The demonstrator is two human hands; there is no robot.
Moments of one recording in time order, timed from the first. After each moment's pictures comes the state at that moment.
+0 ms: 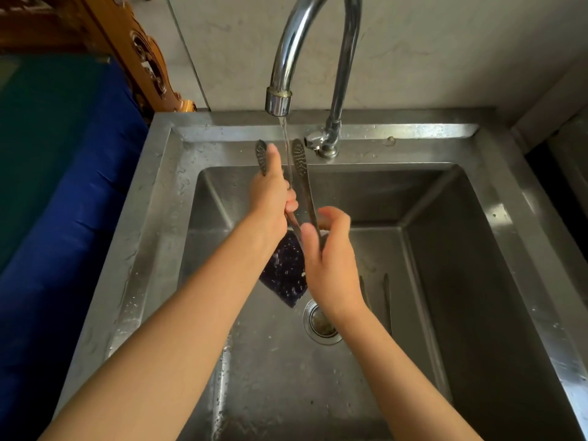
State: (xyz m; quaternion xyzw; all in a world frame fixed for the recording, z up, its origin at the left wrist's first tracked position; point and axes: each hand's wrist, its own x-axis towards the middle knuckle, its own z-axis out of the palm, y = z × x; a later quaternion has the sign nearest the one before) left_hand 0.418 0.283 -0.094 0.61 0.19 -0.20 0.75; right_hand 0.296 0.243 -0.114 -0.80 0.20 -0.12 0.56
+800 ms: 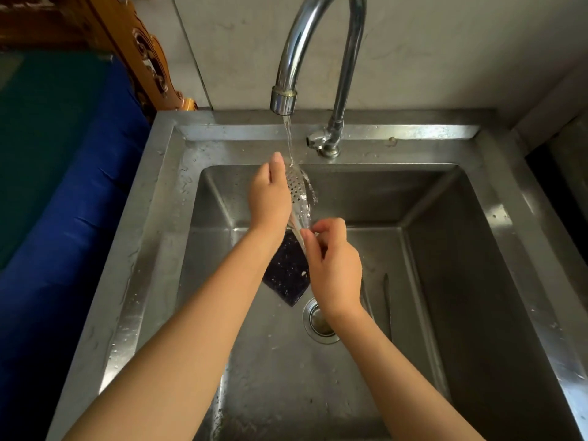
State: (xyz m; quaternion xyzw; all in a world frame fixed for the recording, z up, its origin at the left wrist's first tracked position) left_hand 0.407 0.289 -0.100 0.77 0.05 -0.04 0.64; right_hand 0.296 0.243 -0.134 -0.86 0.20 -0.18 0.43
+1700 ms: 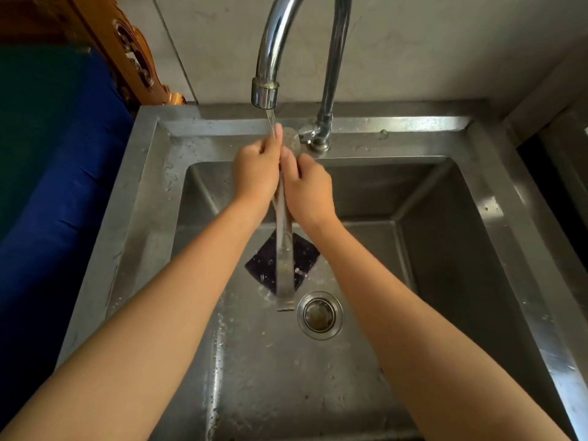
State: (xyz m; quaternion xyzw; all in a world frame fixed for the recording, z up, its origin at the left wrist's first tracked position) left_hand 0.433 0.284 -0.086 0.79 -0.01 -0.06 0.61; right_hand 0.389 0.221 -0.100 -0.79 0.20 -0.13 0.56
